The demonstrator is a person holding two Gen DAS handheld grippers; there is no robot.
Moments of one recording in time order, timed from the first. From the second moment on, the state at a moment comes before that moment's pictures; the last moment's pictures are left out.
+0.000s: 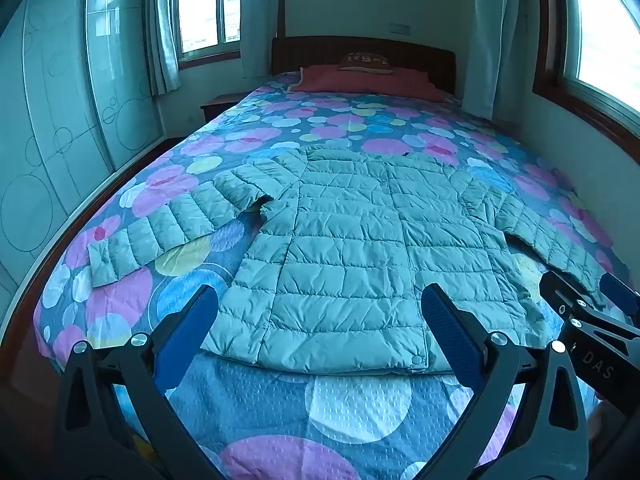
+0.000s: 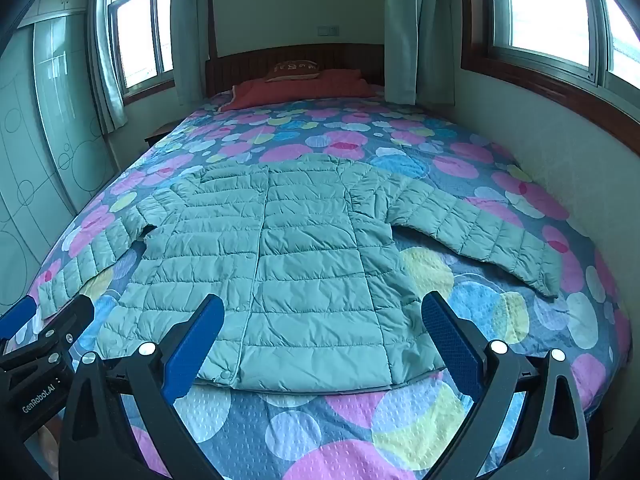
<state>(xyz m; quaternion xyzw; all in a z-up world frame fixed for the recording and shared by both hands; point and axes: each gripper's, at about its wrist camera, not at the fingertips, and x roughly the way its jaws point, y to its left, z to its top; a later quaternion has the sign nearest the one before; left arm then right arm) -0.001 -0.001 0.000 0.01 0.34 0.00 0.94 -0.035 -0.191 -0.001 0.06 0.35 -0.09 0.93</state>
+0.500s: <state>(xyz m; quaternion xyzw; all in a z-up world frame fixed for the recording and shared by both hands) 0.001 -0.002 0.000 0.01 0.35 0.01 0.94 -0.035 -0.191 -0.001 0.06 0.35 -0.09 0.93</state>
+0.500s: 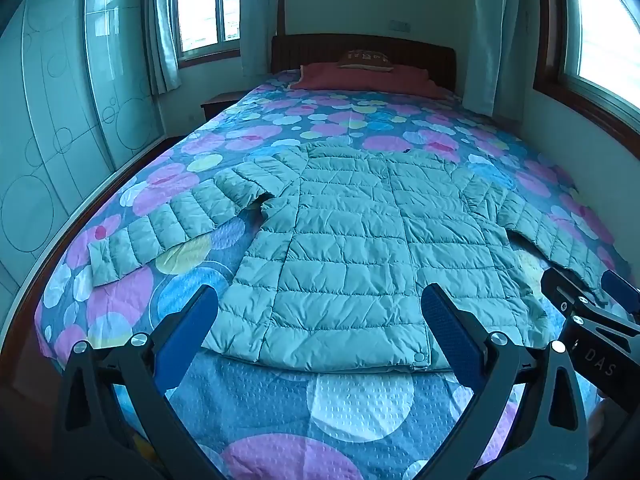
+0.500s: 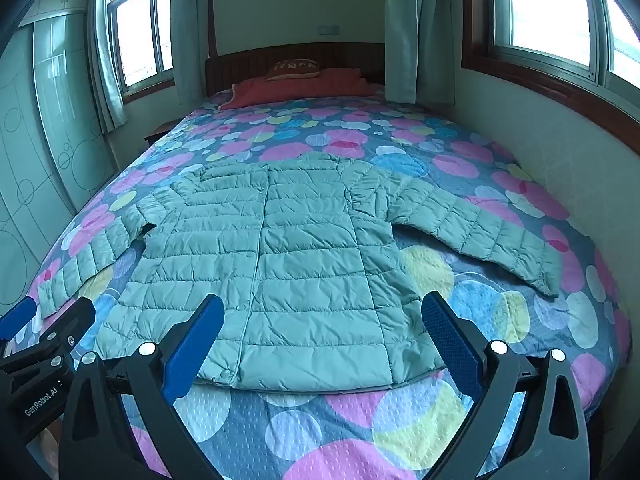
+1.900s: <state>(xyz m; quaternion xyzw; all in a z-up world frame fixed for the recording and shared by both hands) -0.001 0.002 -0.008 0.01 0.35 0.00 0.94 -0.033 -0.189 -0.004 0.05 0.36 -0.09 0.93</state>
